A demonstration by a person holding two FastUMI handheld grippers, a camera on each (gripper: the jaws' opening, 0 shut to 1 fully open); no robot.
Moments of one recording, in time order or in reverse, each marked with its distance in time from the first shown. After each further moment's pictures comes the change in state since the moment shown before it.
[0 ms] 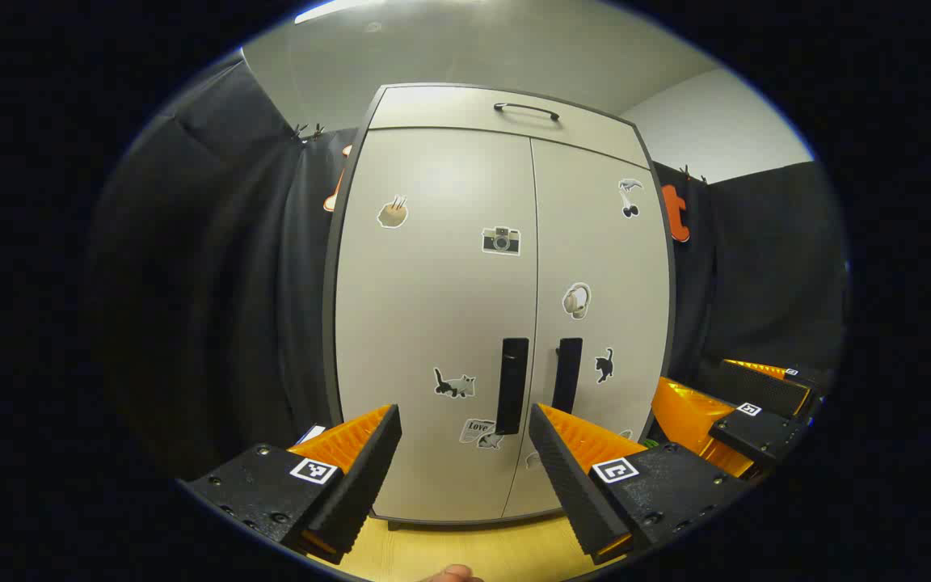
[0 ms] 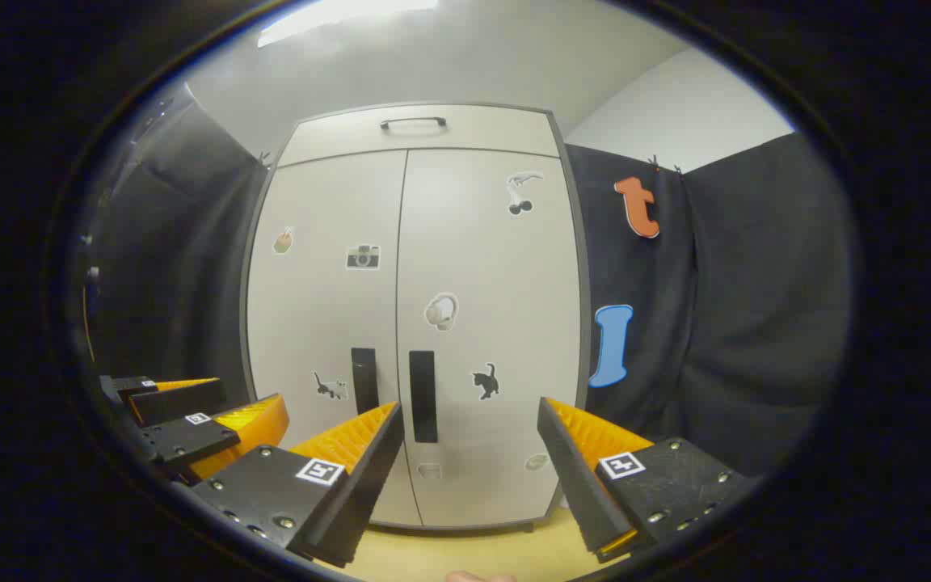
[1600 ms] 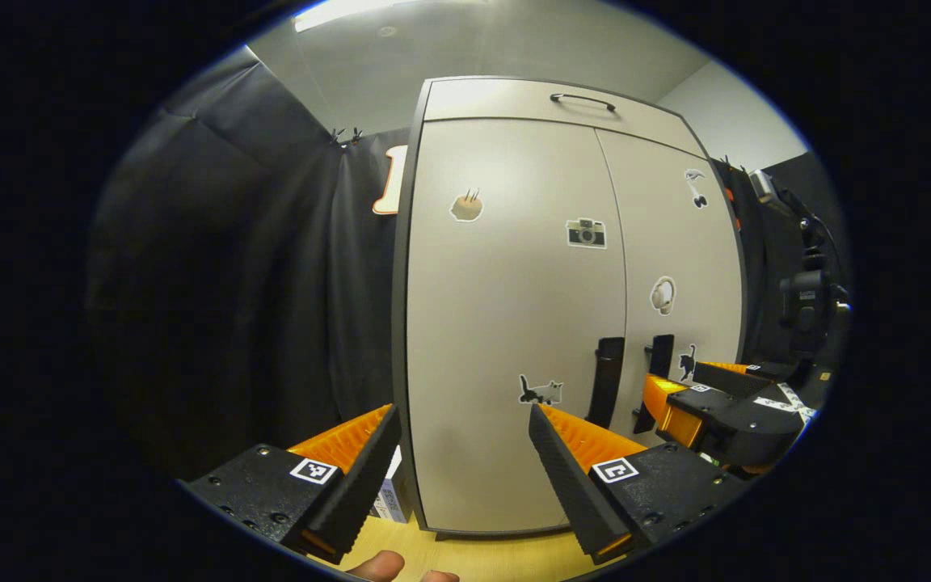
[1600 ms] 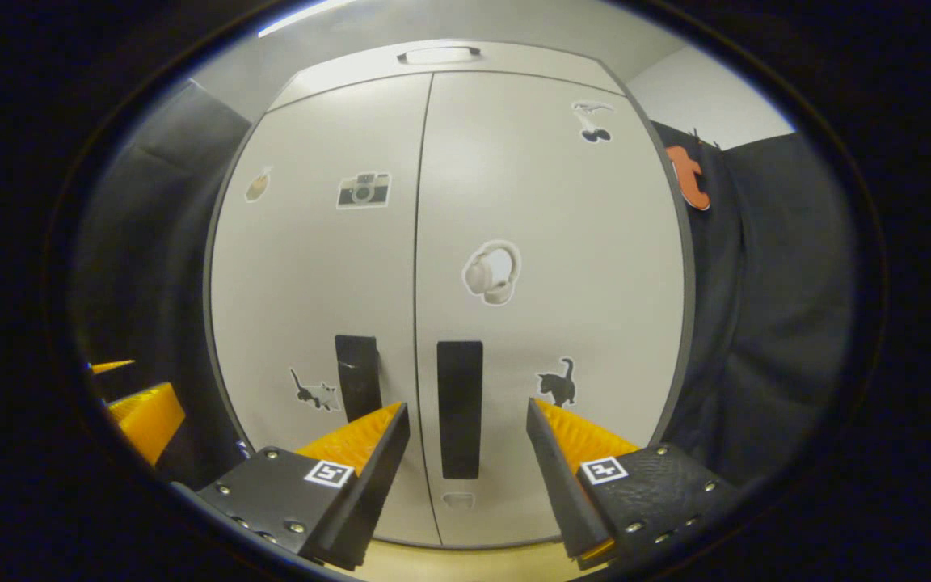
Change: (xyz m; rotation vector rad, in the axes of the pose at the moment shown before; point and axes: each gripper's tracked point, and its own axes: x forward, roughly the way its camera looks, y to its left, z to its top) left arm 0.024 0.086 -0.005 0.030 -0.003 0.188; right arm 0.133 0.056 -0.050 -0.035 0.101 0.065
